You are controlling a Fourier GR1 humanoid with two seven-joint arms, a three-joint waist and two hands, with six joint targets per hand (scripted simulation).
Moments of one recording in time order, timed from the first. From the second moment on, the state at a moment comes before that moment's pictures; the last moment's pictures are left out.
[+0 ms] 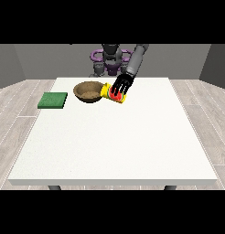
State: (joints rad) left arm -0.93 0.22 -0.14 -0.39 -0.78 0.83 -0.17; right arm -0.33 -0.29 -0.20 -1.89 -0.39 0.14 0.28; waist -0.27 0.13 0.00
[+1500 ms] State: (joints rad) left arm -1.00 0.07 -0.51 -0.37 -1.30 0.61 0.31; right arm -0.23 -0.26 -0.22 -1.63 -0.32 0.15 0.18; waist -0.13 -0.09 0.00
